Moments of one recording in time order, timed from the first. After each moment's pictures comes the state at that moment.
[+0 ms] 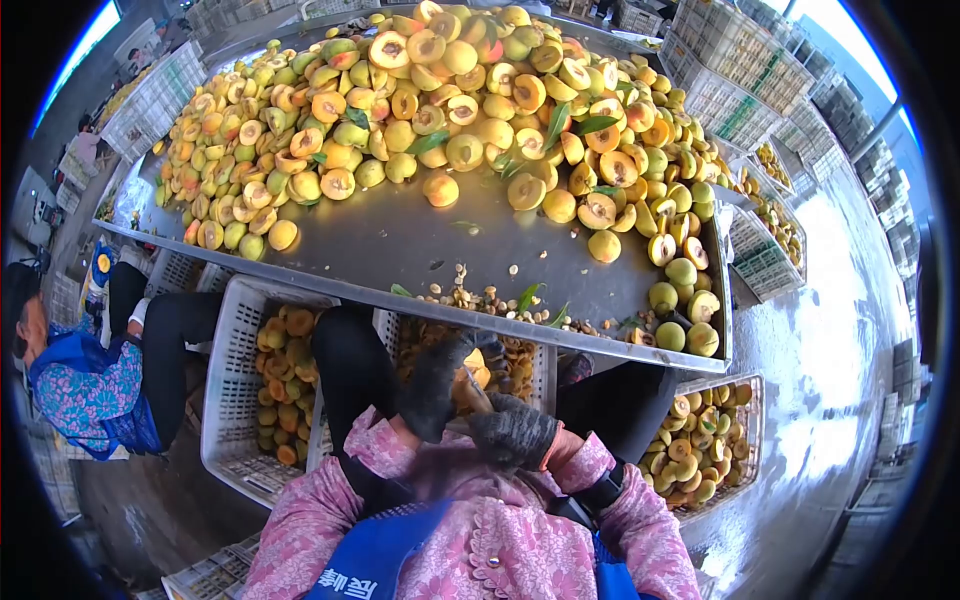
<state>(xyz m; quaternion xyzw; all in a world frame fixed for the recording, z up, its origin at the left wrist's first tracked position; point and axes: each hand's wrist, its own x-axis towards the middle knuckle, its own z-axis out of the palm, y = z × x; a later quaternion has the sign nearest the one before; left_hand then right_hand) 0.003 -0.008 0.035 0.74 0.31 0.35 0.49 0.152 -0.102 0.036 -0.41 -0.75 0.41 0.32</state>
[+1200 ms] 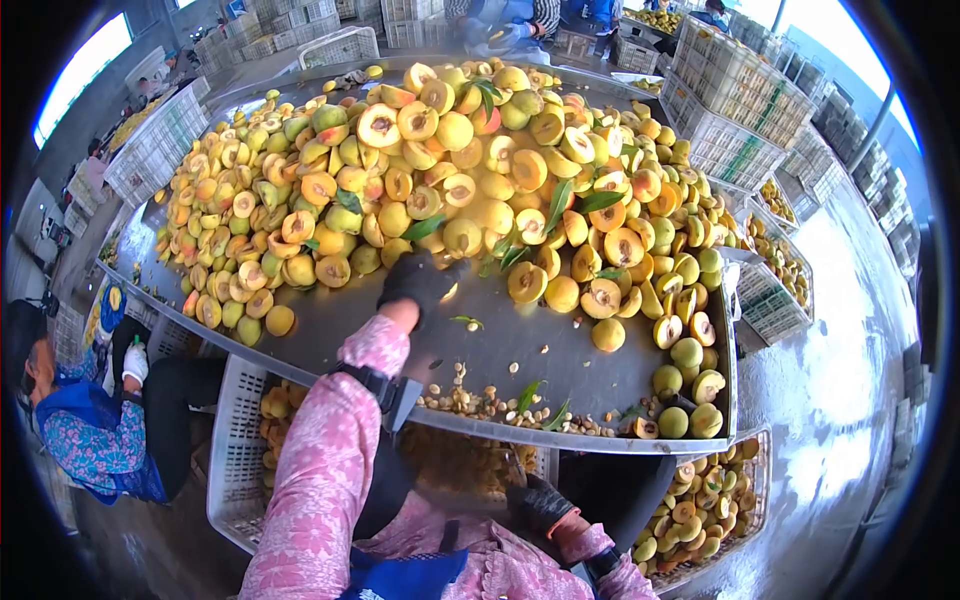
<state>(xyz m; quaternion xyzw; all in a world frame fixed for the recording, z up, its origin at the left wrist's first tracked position) 0.081 0.250 0.094 0.77 0.60 0.08 0.19 0.192 -0.120 -0.054 -0.56 -0.69 0.35 0.29</state>
